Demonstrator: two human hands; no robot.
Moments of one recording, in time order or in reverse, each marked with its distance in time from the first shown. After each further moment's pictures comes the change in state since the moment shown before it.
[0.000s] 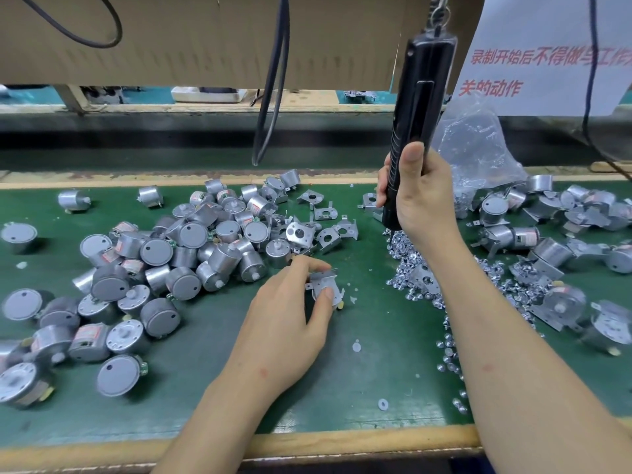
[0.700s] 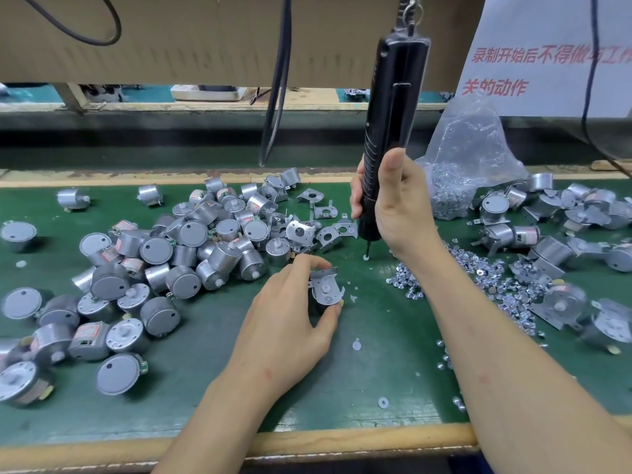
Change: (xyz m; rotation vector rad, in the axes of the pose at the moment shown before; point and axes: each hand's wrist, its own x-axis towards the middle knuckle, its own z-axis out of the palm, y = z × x) left_hand -0.001 0.000 0.002 0.048 -0.005 0.030; right_hand -0.013 -0.004 0.025 0.076 -0.114 -0.008
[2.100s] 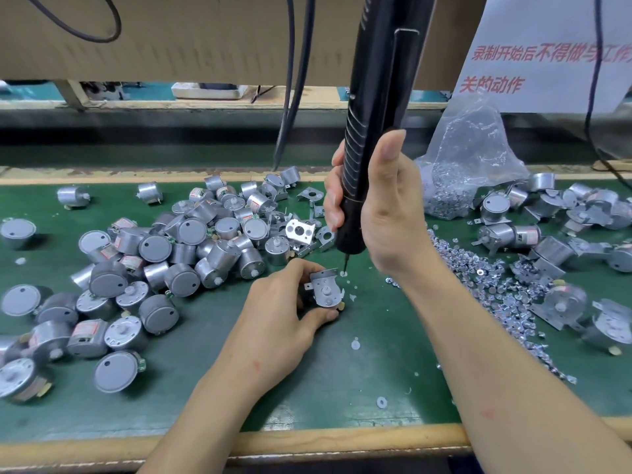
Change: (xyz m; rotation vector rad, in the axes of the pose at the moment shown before) left_hand 0.004 0.000 -0.011 -0.038 -0.024 -0.029; right_hand -0.019 -0.034 0.028 0.215 -0.100 -0.027
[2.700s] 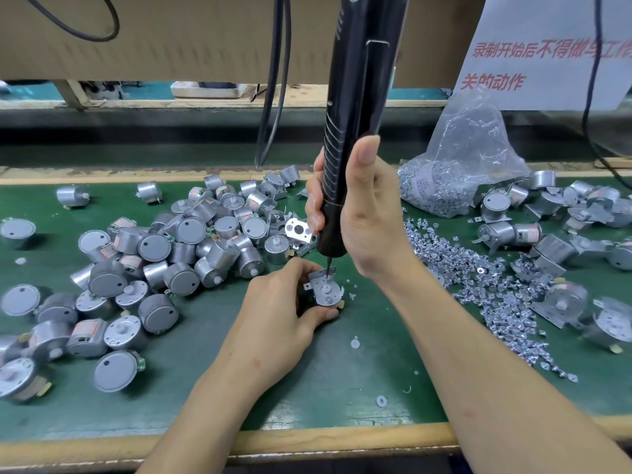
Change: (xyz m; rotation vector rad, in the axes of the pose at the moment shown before) left_hand 0.001 0.002 -0.001 0.028 0.037 -0.016; right_hand -0.002 0.006 0.016 0.038 0.007 0.050
